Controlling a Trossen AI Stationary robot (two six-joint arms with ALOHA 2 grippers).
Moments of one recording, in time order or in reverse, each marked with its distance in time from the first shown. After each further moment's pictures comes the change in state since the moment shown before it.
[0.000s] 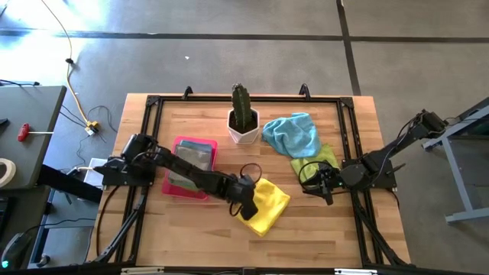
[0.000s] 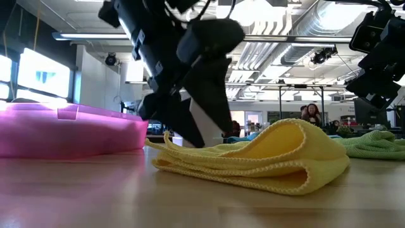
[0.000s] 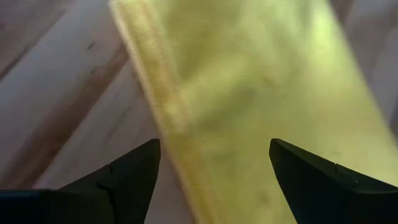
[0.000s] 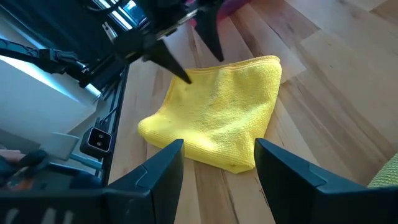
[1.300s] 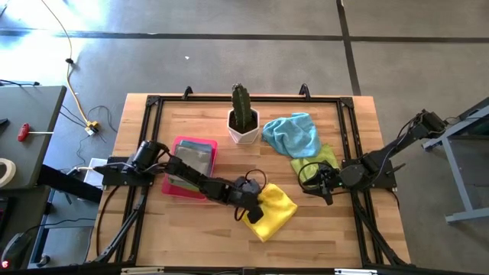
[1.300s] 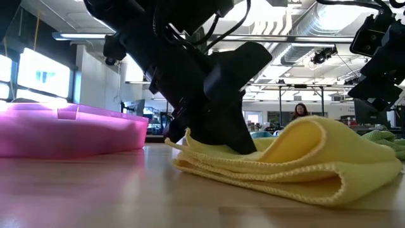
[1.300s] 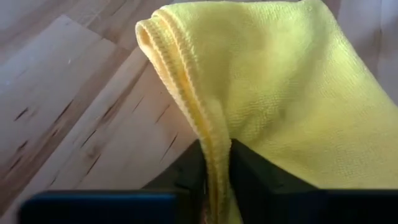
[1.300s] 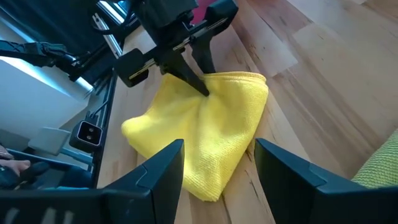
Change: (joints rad) left arm -0.043 0.148 -0.032 0.335 -0.104 0.104; right arm 0.000 0.000 0.000 -0.038 0.000 0.002
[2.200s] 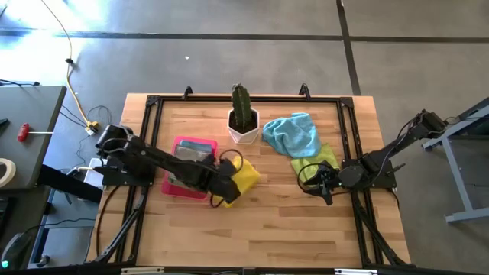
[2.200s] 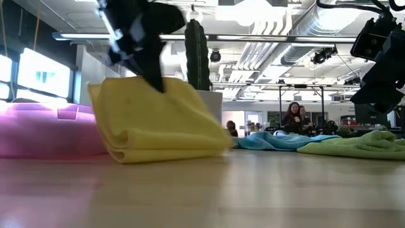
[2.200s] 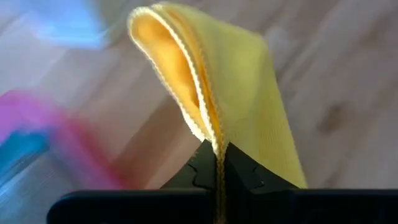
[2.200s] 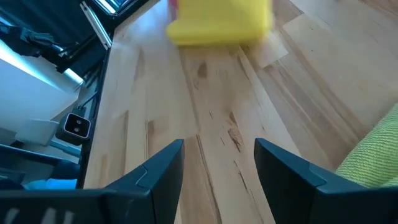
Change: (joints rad) left arm 0.001 -0.415 -0.001 -0.806 -0.238 -0.133; right arm 0.000 0.000 0.000 -0.044 0.000 -0.002
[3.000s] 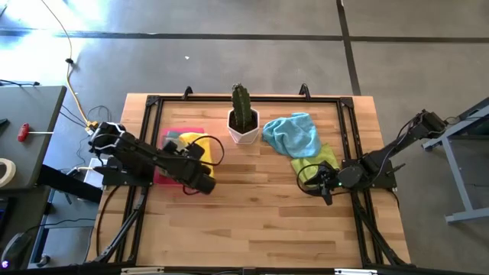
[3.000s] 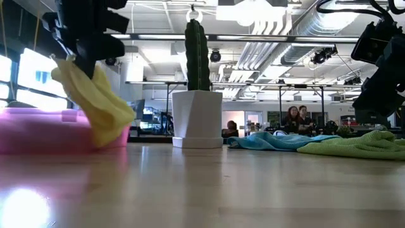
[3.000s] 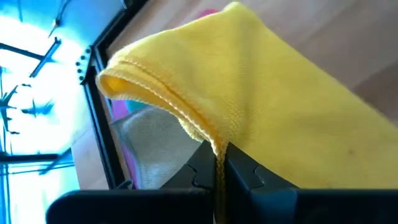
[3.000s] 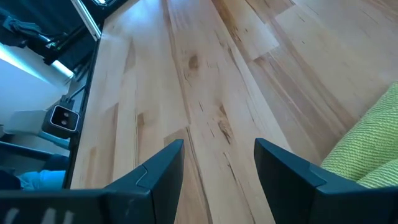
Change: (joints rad) left arm 0.005 -0.074 0.002 -0.822 -0.095 -0.492; right arm 0.000 0.001 0.000 -0.042 0.000 0.000
